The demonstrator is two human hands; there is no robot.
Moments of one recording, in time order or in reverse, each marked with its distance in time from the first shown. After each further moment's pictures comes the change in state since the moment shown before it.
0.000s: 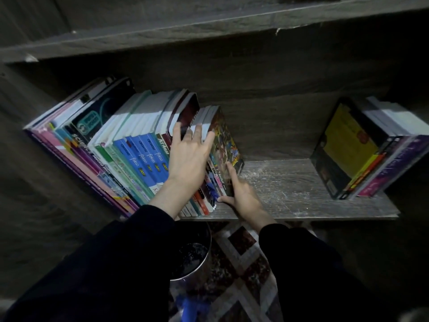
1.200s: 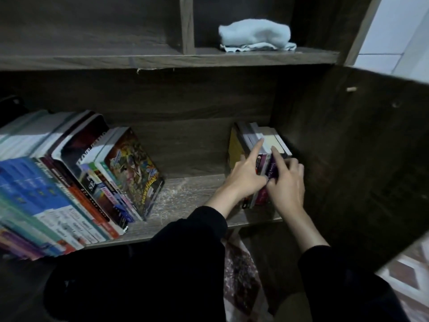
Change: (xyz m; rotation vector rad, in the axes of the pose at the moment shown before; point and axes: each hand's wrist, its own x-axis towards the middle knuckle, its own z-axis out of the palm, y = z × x) left_hand 0.065 0.241 -0.102 -1.437 -0.431 0.079; right_hand -0.118 0.127 -0.225 -0.243 0.712 0.293
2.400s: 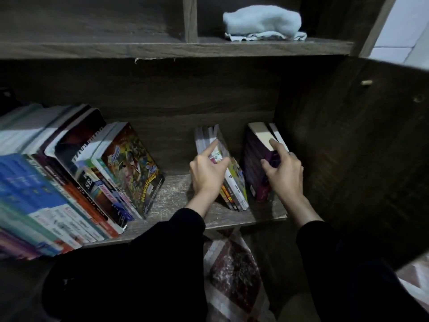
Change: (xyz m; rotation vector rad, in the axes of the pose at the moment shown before) left_hand 0.010 -0.058 -0.025 -0.190 0.684 -0.122; right_hand 0.029 -0.004 0.016 0.151 -0.075 0.106
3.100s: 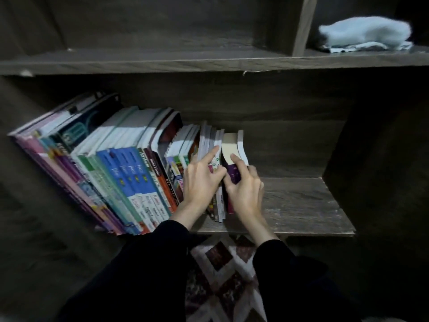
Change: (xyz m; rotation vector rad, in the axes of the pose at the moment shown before) left_hand 0.015 -0.058 -0.155 0.319 0.084 0.221; right_hand -0.101 -0.162 0.111 0.274 -0.102 -0.237
